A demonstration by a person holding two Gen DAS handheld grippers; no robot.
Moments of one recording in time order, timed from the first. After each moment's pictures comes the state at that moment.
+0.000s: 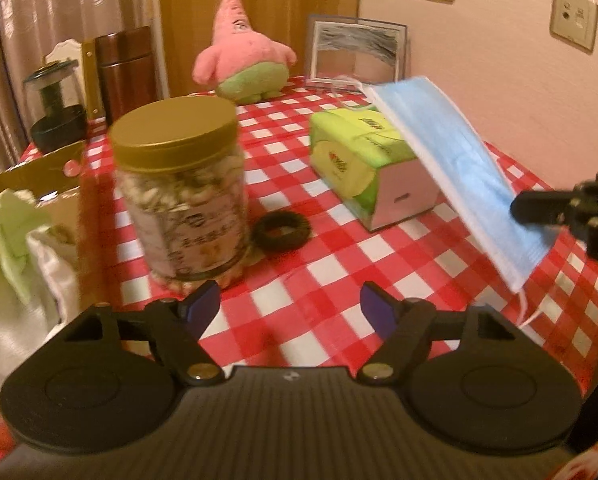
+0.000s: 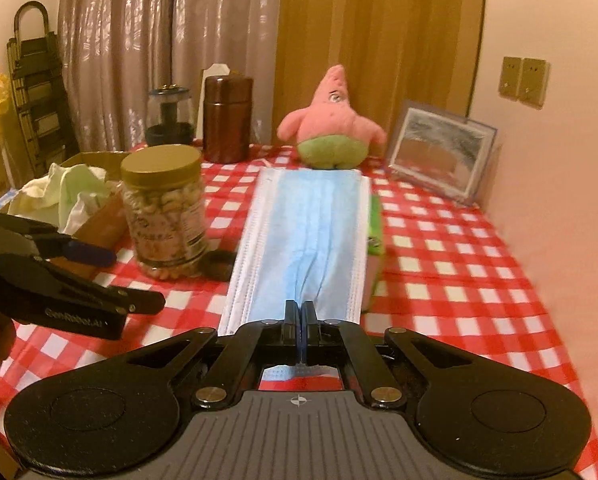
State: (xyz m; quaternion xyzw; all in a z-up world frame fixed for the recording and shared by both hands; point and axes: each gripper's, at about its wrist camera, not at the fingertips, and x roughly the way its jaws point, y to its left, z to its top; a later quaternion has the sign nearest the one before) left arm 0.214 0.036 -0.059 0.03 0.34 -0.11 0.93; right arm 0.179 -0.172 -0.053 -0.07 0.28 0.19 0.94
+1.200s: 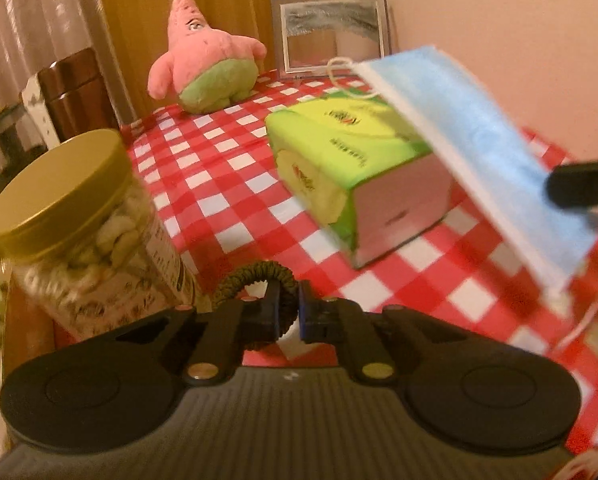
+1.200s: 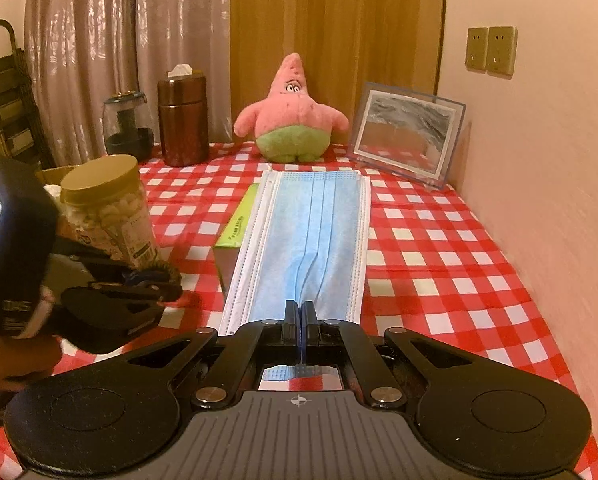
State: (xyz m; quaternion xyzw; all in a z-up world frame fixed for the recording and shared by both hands) left arm 0.270 -0.024 -0.085 0.09 0.35 -0.11 0.93; right arm 0.212 -0.200 -0.057 -0.04 0.29 0.16 0.94
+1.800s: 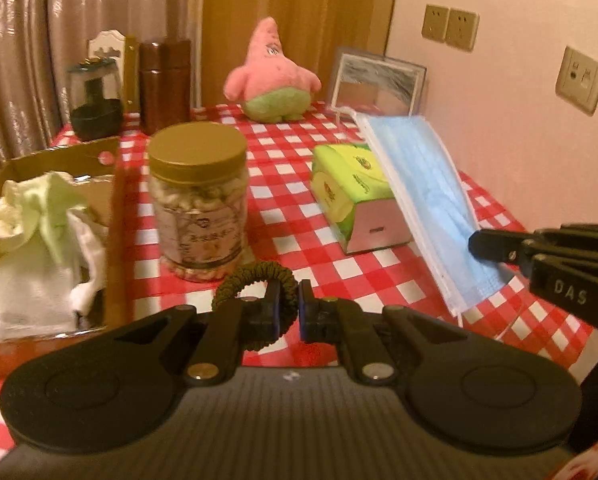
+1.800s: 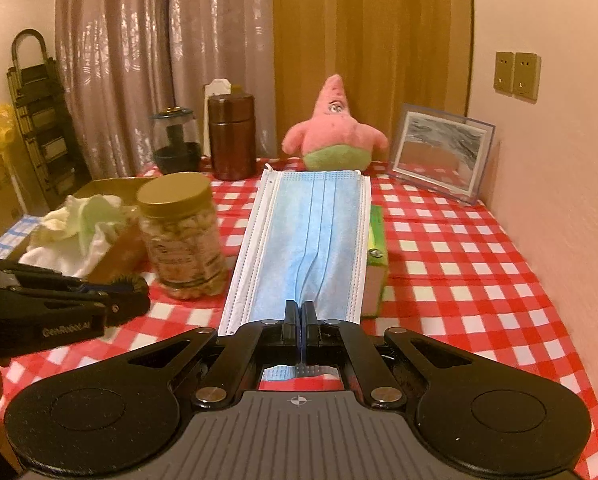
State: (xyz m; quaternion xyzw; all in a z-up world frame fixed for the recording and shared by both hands) left arm 0.155 0.030 -0.014 -0.04 0.33 -0.06 0.94; right arm 0.167 -0.176 -0.026 -0.03 0.28 0.21 0.94
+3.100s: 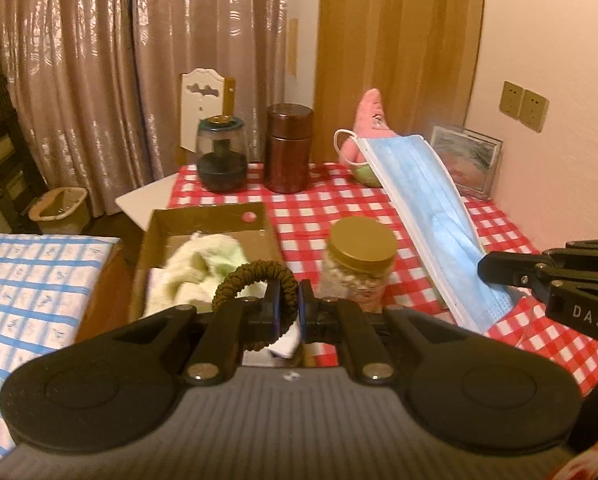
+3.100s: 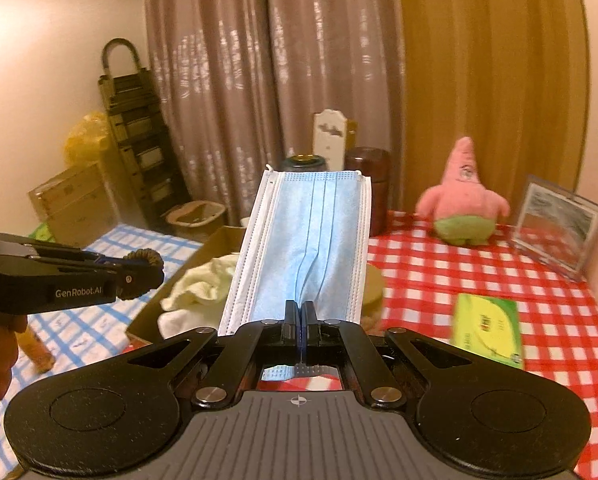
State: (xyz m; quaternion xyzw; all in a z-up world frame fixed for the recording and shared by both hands) left arm 0.103 0.163 0.107 -0.04 0.30 0.04 0.95; right arm 0.147 -0.062 0.081 -0.03 0.26 0.35 0.90
